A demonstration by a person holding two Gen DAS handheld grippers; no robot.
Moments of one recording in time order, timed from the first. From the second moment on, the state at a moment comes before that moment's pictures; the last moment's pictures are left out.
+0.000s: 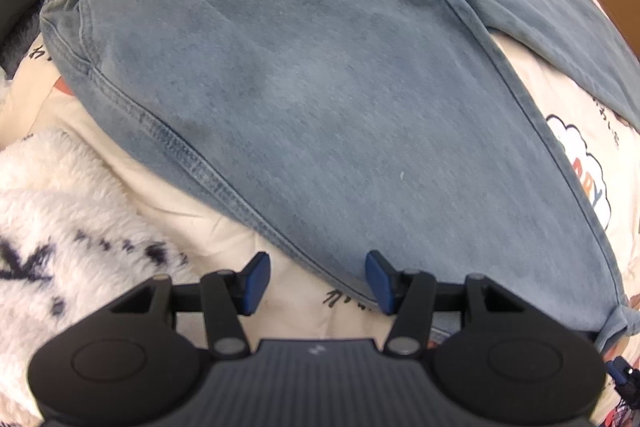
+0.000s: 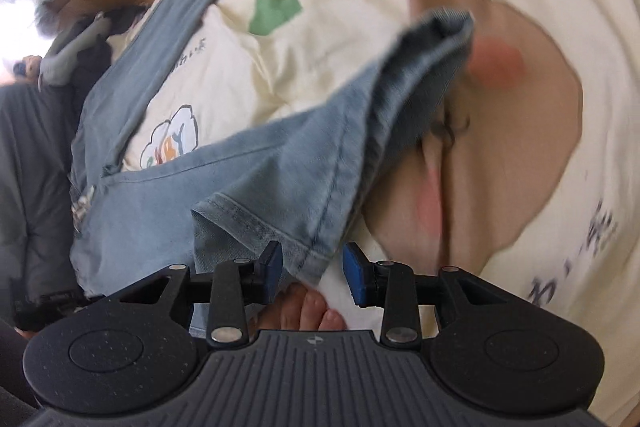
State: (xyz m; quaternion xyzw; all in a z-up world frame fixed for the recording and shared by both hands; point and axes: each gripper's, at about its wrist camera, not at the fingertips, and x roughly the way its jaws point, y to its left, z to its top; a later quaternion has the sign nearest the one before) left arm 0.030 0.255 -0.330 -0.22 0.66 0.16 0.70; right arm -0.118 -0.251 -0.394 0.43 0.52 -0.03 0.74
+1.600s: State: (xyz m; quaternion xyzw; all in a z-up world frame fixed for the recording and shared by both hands) left arm 0.023 0.277 -0.351 -0.30 0.60 0.19 0.72; right arm -0.208 -0.296 -0.326 0.43 0.57 -0.08 0.69
